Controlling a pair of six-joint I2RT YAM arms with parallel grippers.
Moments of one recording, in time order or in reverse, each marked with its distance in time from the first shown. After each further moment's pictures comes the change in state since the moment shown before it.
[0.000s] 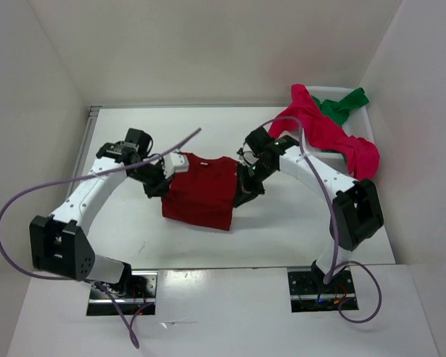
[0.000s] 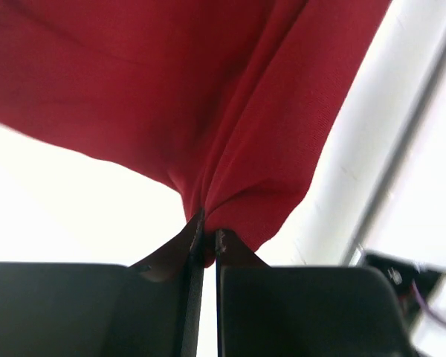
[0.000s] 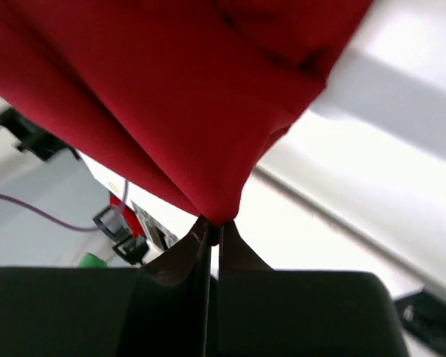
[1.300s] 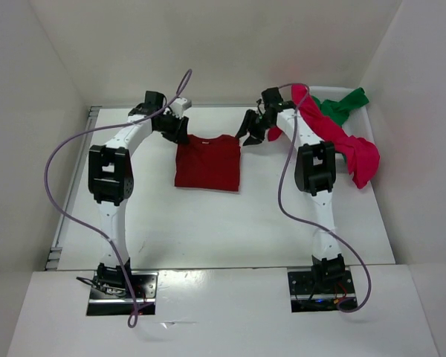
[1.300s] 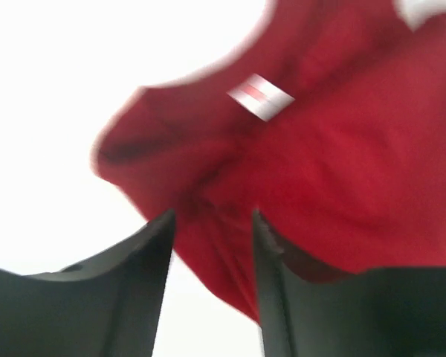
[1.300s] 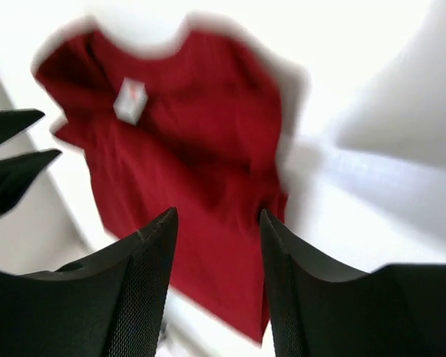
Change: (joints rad) left arm 0.130 0.835 0.693 0.478 -0.005 -0.546; right arm -0.342 0.801 0.858 0.189 0.029 0.047
